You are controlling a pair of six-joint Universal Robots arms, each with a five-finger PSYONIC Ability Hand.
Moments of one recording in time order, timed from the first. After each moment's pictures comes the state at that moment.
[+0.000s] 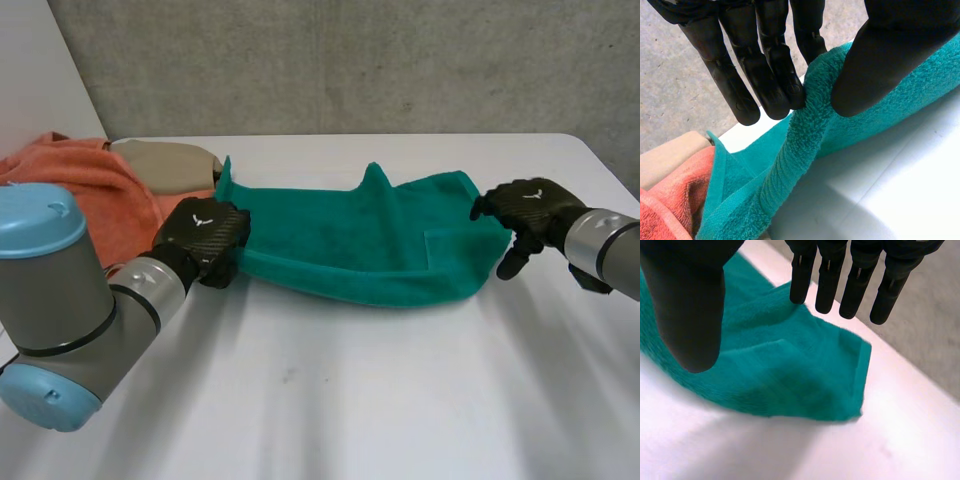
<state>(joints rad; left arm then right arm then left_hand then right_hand) 4.29 -1.89 -1.65 3.32 -1.42 3.46 1.68 -1.09 1.33 0.18 1.15 2.58 1.16 1.20 1.19 1.20 0.99 0.47 0.46 0.47 0.45 0.26</state>
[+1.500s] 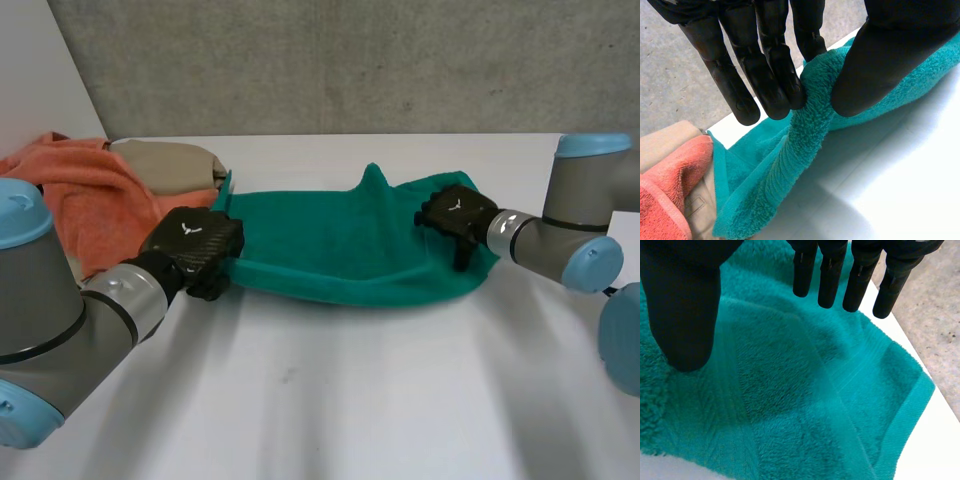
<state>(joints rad) 4.33 -1.81 -1.69 3.23 -1.36 3.44 1.79 -0.43 0.52 0.39 1.09 2.28 1.16 1.20 1.19 1.20 0.99 0.40 0.40 0.40 0.39 0.21</state>
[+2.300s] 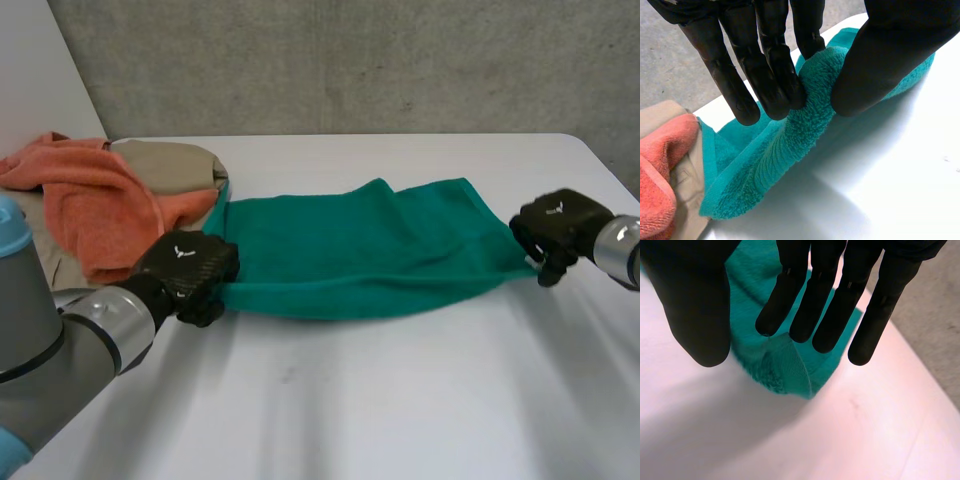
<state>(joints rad) 4.35 -1.73 -1.78 3.15 -1.34 3.44 1.58 -1.07 1.33 0.28 1.14 2.31 1.16 1.20 1.19 1.20 0.99 1.16 1.18 1.19 1.19 0.49</state>
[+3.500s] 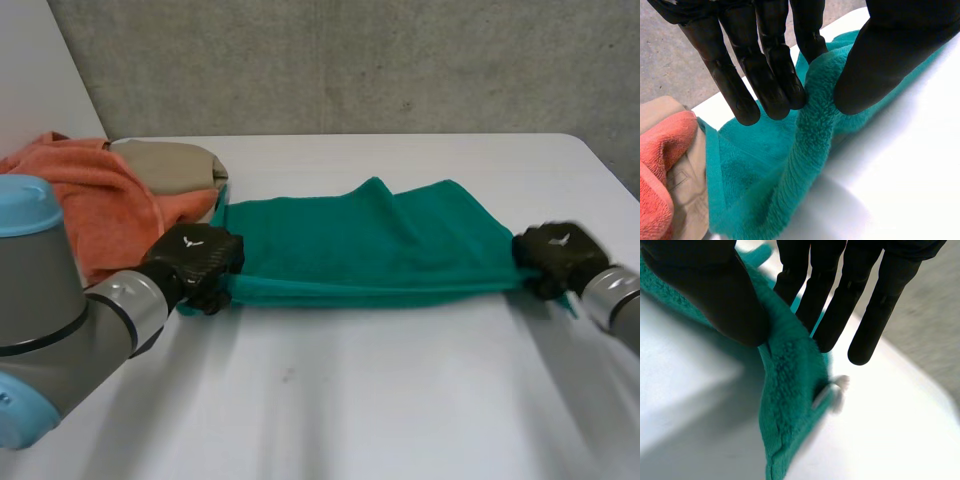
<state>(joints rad) 4.33 -1.83 -1.67 3.12 -1.37 3.44 1.54 -1.14 1.70 -0.20 1.15 2.60 1.16 1.20 1.19 1.20 0.99 1.12 1.18 1.19 1.19 0.98</state>
